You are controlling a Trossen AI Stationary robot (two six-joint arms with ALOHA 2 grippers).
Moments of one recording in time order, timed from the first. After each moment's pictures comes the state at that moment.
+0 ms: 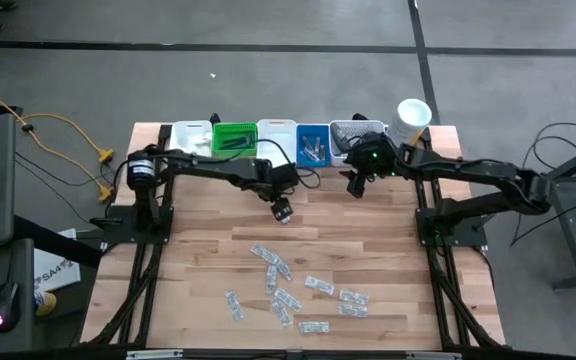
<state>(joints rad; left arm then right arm) 0.18 1.86 1.31 -0.61 -0.09 -0.32 -0.45 1.19 0.73 -0.26 0.00 -0.09</state>
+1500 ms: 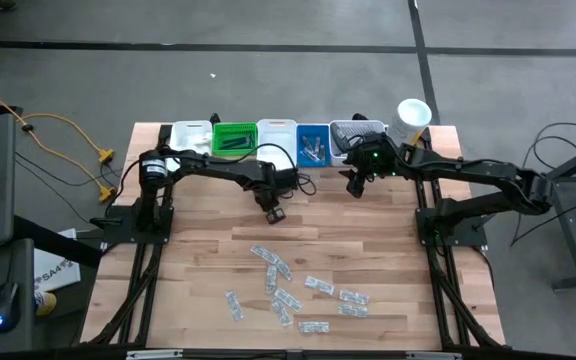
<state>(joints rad) 0.20 1.95 1.33 -0.75 -0.04 -0.27 -0.45 1.19 0.73 -0.25 -0.01 -0.05</state>
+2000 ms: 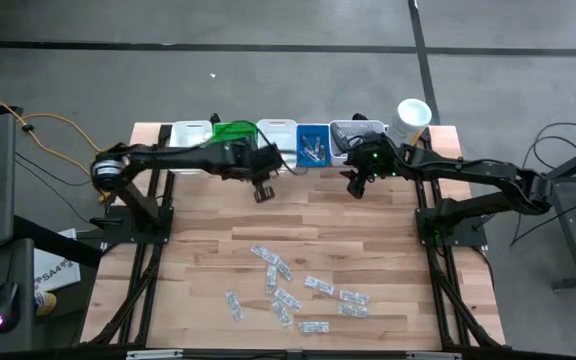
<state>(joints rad) 0.23 1.61 1.33 -0.77 -0.35 -0.03 -0.45 1.19 0.73 -0.27 0.00 -0.06</state>
